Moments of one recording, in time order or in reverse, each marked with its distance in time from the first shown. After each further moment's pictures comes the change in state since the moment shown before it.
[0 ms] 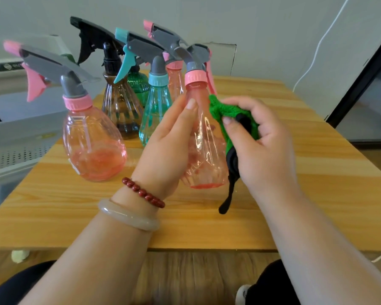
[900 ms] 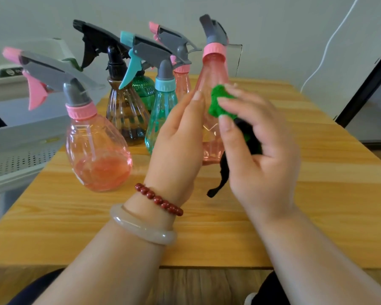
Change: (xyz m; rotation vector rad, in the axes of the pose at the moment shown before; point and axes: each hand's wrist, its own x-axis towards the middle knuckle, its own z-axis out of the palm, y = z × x) left_hand 0.006 0.017 0.004 -0.223 0.060 0.002; right_hand 0.012 0.034 0.008 -0.371 0.144 -0.518
